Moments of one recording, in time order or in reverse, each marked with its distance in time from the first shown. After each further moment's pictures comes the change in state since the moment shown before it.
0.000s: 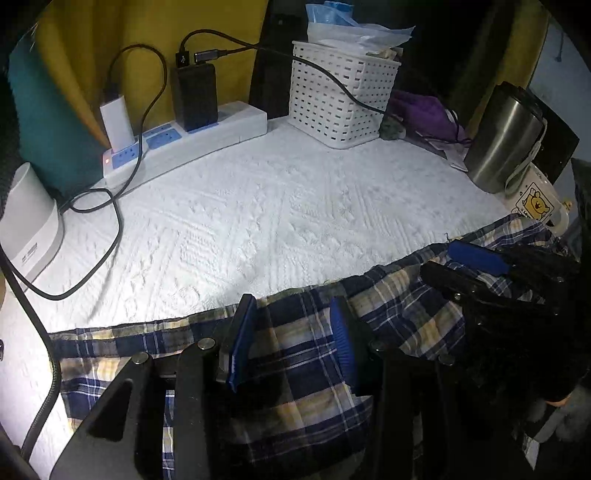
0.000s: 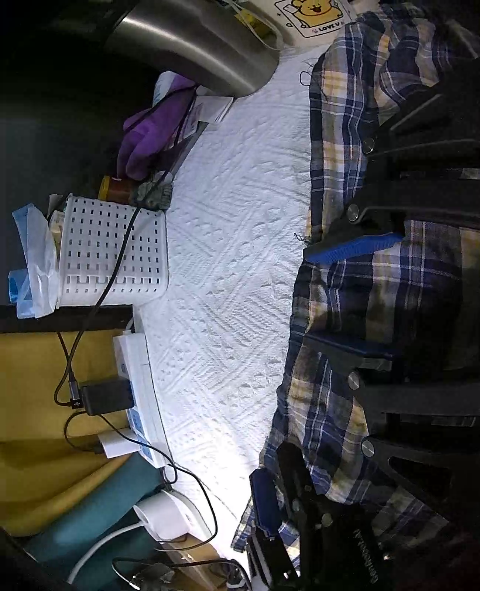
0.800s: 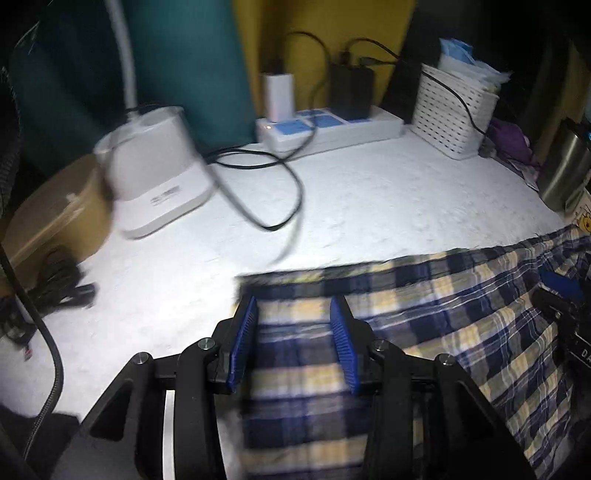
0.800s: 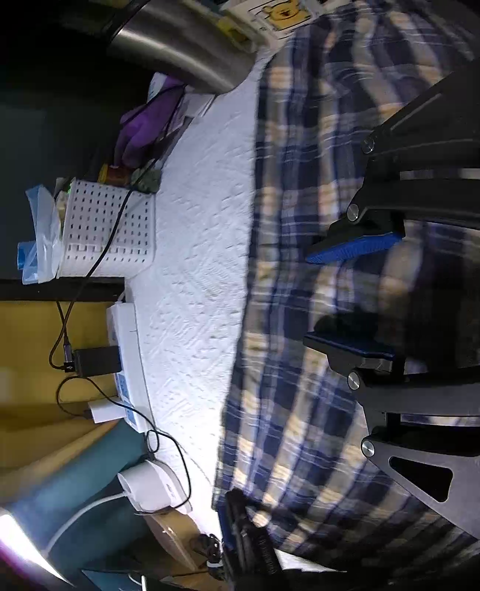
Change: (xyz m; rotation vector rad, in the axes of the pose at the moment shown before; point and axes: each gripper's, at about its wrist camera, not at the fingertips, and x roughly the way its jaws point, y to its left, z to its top) left arm -0.047 0.097 -0.040 -0.133 -0.031 0.245; right arm -0.024 0.020 -0.032 -0.025 0.024 0.026
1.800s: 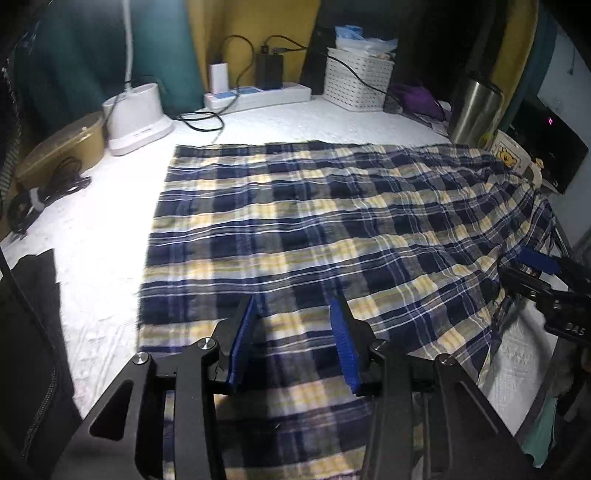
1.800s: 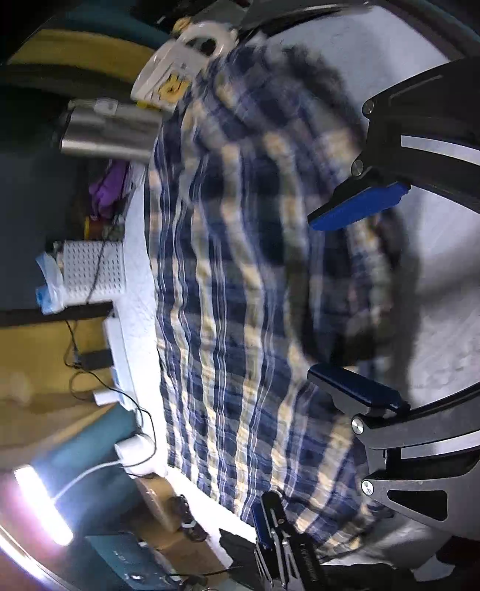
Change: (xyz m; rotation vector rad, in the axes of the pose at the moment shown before) left arm -0.093 -0.065 -0.116 0.017 -0.001 -0.136; right arm -0.103 -0.026 -0.120 0.070 -0.047 0.016
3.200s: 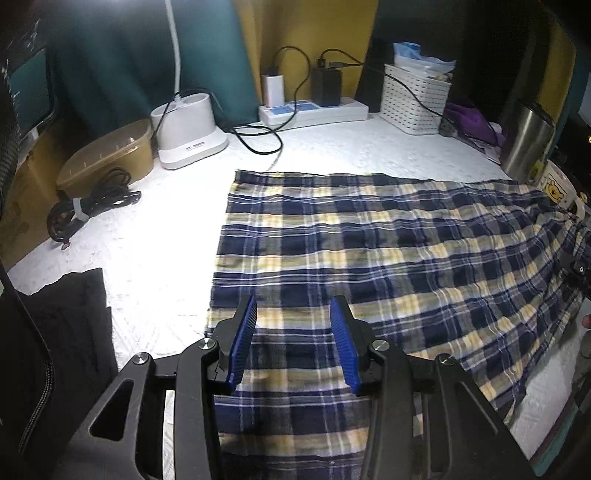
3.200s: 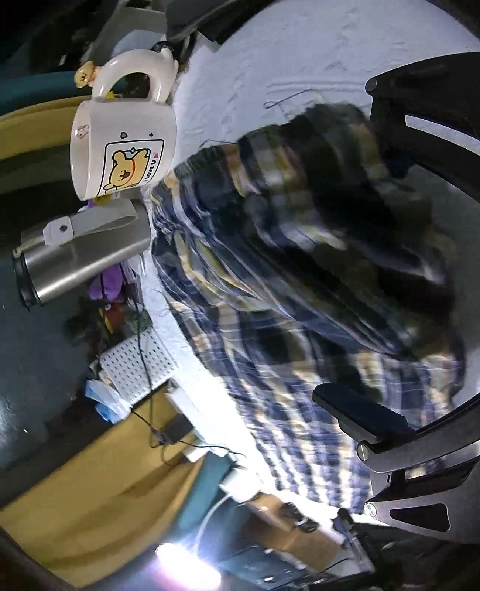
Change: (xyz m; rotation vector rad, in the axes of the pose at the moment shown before) left arm 0.002 0.022 0.030 -0.068 -0.008 0.171; right arm 0.021 -0.127 0.020 0.367 -0.090 0.144
